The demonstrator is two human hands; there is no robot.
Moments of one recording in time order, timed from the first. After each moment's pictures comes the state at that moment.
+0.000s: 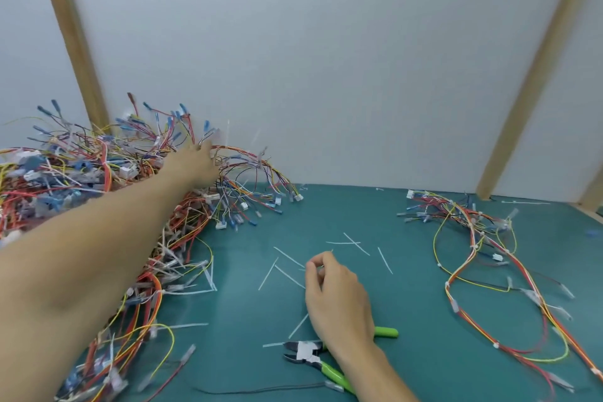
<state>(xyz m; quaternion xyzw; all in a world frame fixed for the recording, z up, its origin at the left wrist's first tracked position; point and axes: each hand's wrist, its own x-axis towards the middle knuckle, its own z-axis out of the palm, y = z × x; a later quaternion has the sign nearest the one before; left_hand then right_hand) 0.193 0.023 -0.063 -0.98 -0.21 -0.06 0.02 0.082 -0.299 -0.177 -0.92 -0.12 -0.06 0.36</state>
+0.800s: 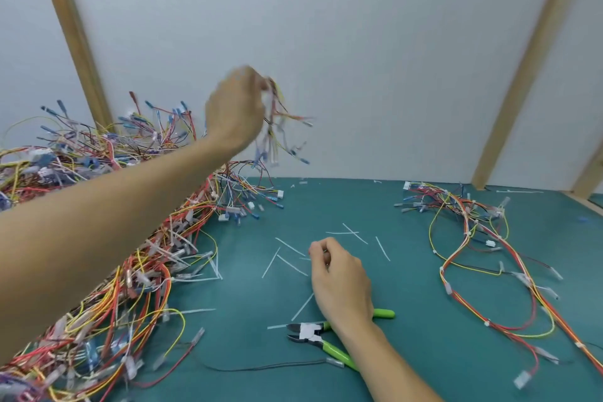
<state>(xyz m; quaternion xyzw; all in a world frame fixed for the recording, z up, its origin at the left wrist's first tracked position) 0.153 -0.102 0.030 -0.87 -0.08 -0.43 -0.20 0.084 -0.303 -0.176 -0.90 -0.11 -0.10 0.42</state>
